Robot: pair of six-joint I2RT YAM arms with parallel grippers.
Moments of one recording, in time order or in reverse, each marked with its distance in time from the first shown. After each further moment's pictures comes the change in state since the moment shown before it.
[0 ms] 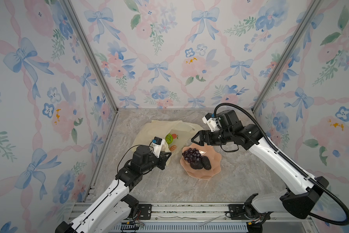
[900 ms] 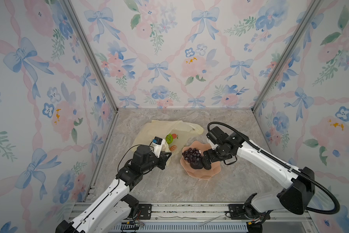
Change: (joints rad) left arm -0.001 0.010 0.000 0.000 0.000 0.000; right arm 0.066 0.078 -0.227 -0.180 0.353 -0.092
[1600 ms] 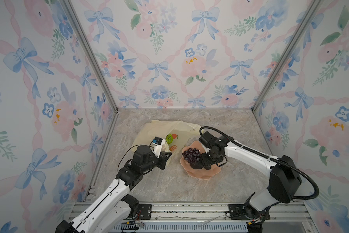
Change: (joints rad) left arm -0.001 0.000 0.000 0.000 0.000 0.000; right arm 0.017 0.147 -0.088 0.156 0.001 0.010
